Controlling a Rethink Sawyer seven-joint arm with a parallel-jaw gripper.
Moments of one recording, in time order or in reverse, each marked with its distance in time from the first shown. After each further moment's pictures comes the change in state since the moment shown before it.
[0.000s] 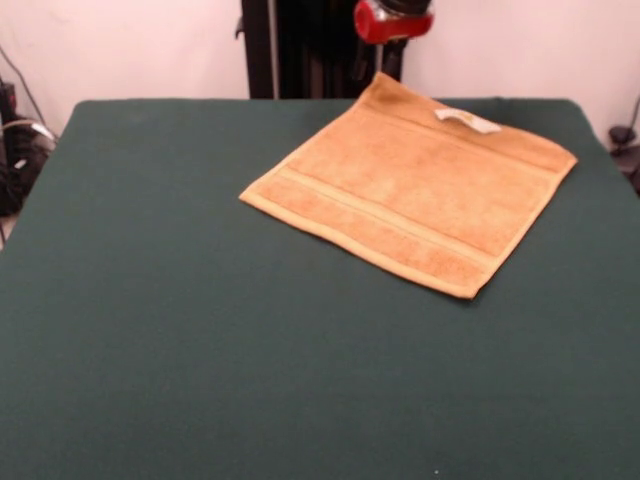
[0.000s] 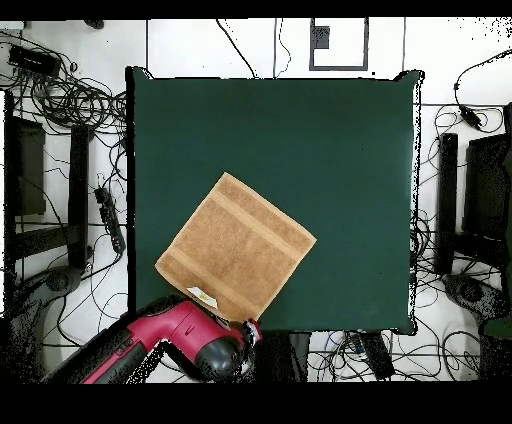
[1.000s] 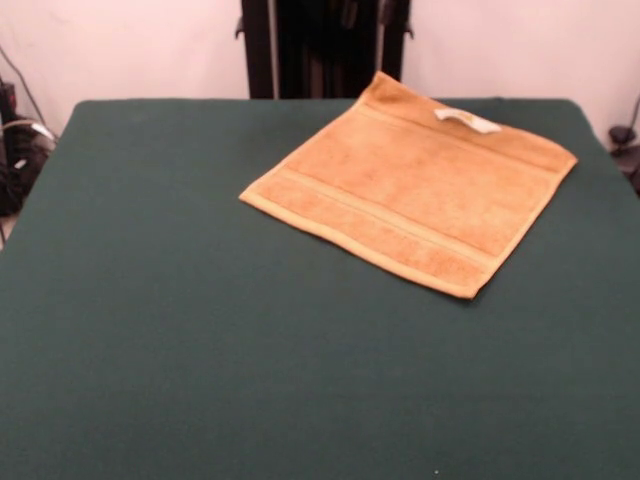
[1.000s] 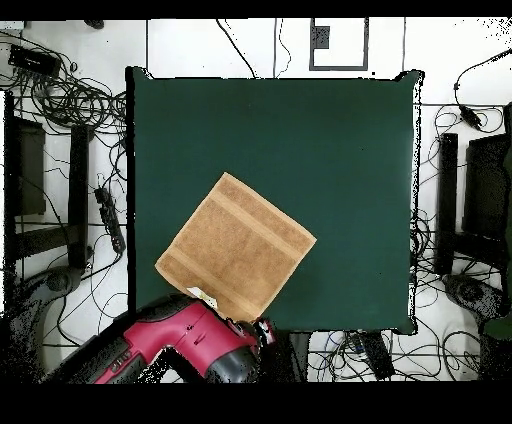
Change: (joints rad) arm -0.113 -0.221 -0.100 0.042 -0.130 -0.036 0.000
